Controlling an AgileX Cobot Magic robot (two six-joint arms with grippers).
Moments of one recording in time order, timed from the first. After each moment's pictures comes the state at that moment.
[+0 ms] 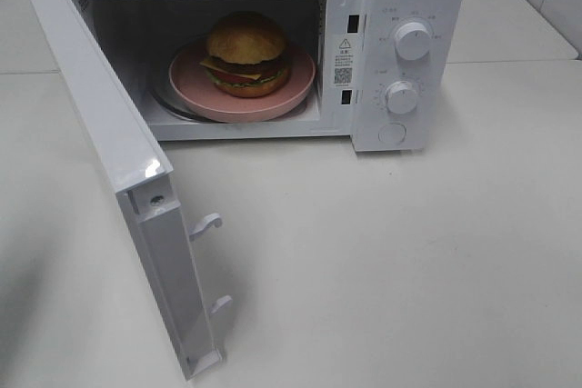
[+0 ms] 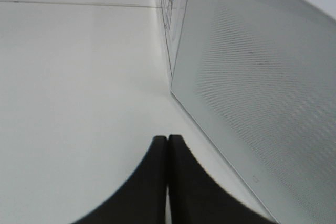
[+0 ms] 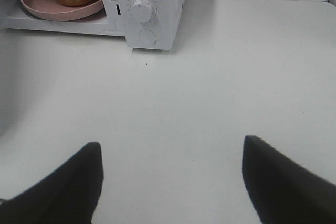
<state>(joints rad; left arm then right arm) 0.06 0.85 -0.47 -0.61 0.31 0.57 0.17 0.00 -0.50 0.01 1.01 -0.04</state>
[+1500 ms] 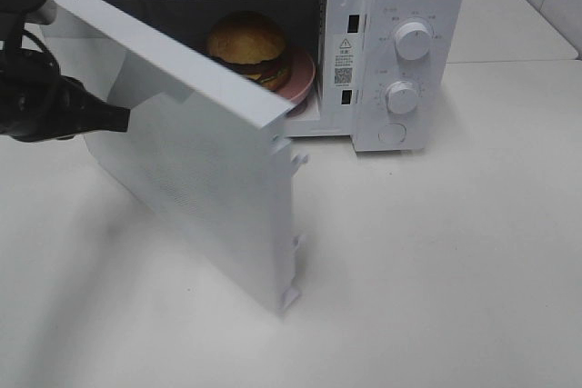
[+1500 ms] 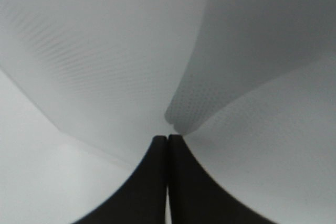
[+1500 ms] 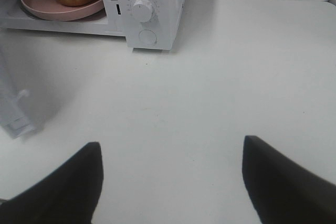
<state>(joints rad) -0.38 1.52 -0.74 -0.81 -0.01 0.79 0.17 0.00 -0.50 0.01 1.01 -0.04</state>
